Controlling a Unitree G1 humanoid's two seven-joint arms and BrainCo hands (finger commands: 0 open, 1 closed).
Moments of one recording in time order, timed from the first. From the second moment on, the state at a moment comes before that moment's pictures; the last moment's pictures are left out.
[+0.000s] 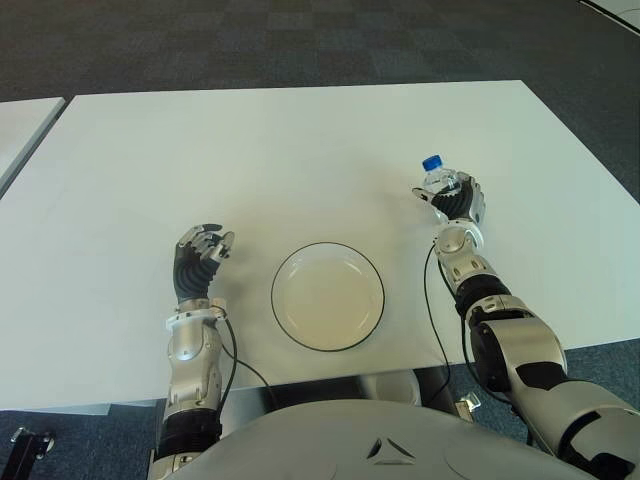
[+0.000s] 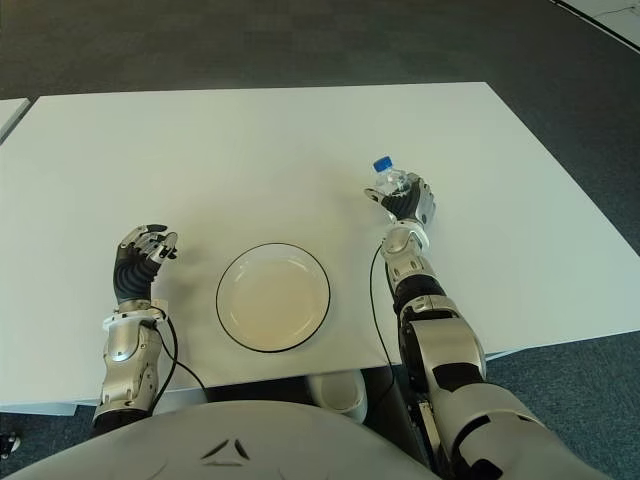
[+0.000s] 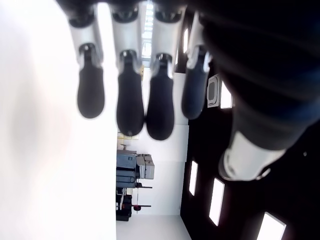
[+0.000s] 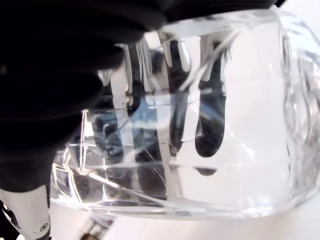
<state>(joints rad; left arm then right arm) 0.24 -0.01 0.18 0.16 -0.11 -0.40 0.03 -0.54 -0.21 -0.03 1.05 -0.31 -0.23 -0.56</state>
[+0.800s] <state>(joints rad) 0.23 -0.01 0.18 0.16 -0.10 -0.39 0.03 -0.20 -0.17 0.08 0.43 -0.45 -0.55 -0.56</state>
